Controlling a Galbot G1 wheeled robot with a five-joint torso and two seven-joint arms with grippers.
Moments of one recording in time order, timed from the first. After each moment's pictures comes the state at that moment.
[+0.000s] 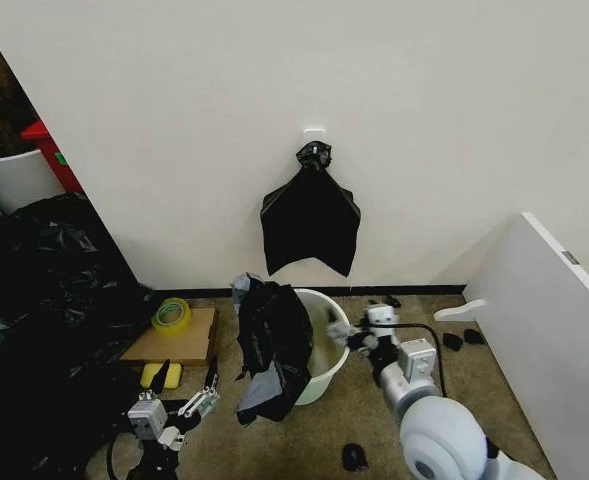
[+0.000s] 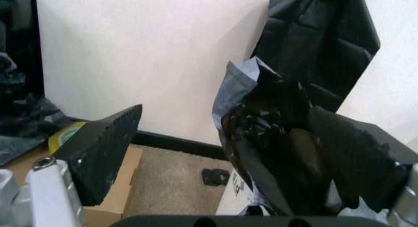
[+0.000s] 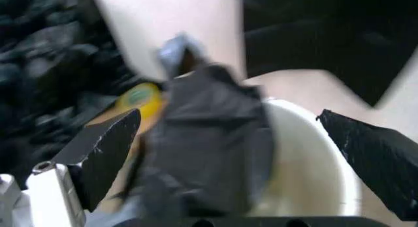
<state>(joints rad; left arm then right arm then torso) 1.94 -1.11 -0.37 -2.20 -0.46 -0.43 -0.22 -1.14 0.96 -0.06 2.36 0.73 -0.60 0.43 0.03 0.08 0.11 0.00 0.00</state>
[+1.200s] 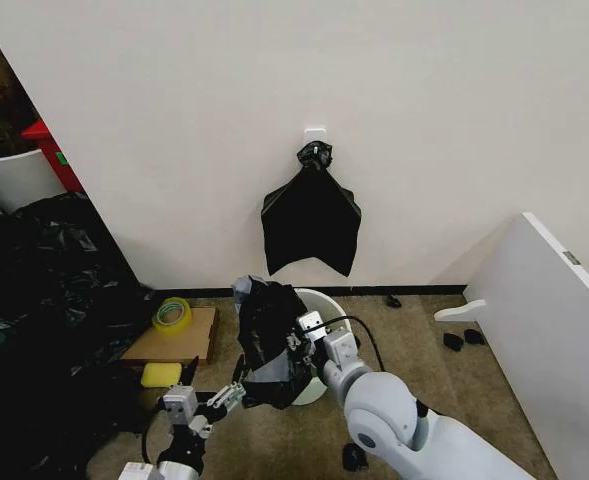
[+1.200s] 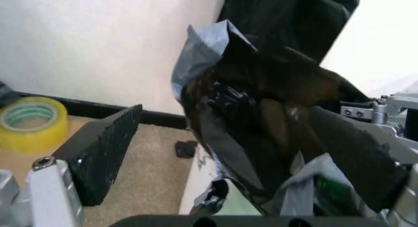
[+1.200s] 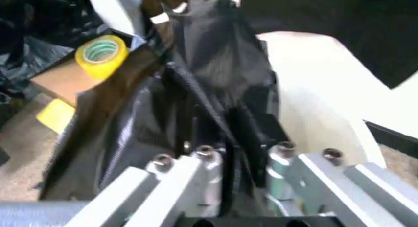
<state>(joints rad) 1.79 -1.02 -0.22 -2.22 -0.50 -0.23 -0.30 -1.00 1.03 -0.23 2.13 0.61 -0.63 0.48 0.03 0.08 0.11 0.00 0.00</state>
